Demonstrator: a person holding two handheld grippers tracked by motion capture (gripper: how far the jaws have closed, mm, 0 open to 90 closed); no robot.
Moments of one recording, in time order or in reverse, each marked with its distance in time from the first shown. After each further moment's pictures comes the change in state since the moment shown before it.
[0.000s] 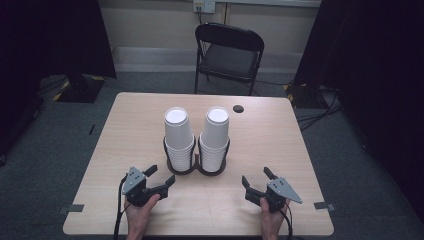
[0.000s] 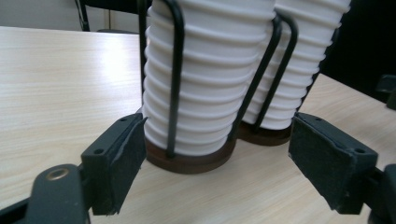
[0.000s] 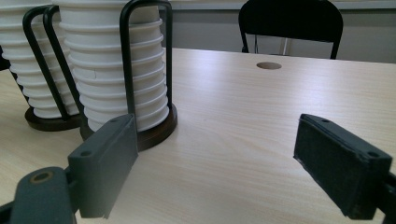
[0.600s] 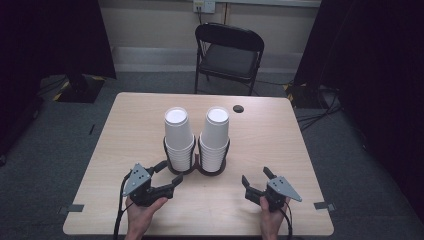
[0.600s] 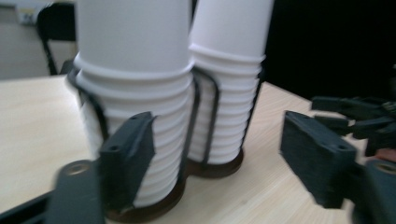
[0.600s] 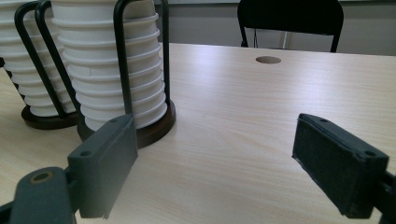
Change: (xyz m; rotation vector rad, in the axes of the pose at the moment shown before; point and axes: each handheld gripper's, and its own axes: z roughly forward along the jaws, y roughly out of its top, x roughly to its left) left arm -0.035 0.040 -0.010 -0.060 -0.122 0.108; right arm -0.001 0.001 0.002 0.023 -0.005 0.013
